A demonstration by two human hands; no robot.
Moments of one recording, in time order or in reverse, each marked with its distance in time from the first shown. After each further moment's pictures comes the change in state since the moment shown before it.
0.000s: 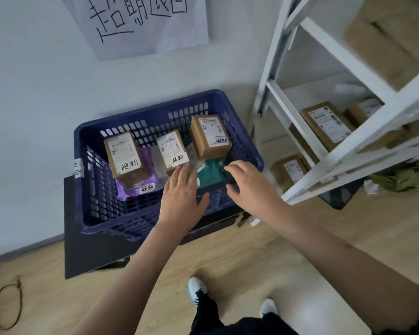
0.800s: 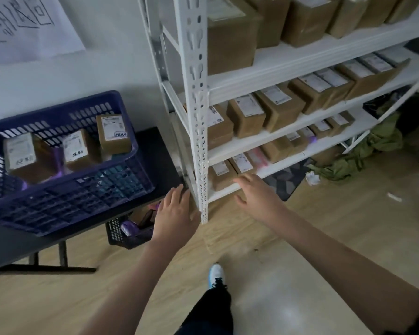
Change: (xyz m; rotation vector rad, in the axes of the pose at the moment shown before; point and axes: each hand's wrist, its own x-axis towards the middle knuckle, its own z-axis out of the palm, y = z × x) left_hand -0.084 0.330 0.092 -0.063 -0.132 0.020; right_hand -0.267 0.256 -0.128 -0.082 -0.116 0.190
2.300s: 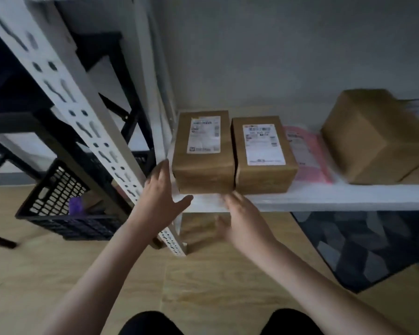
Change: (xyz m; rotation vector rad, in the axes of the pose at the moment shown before) left_hand 0.318 0.002 0.467 -0.187 0.342 -0.420; right_hand 0.232 0.358 0.453 0.295 -0.001 -0.379
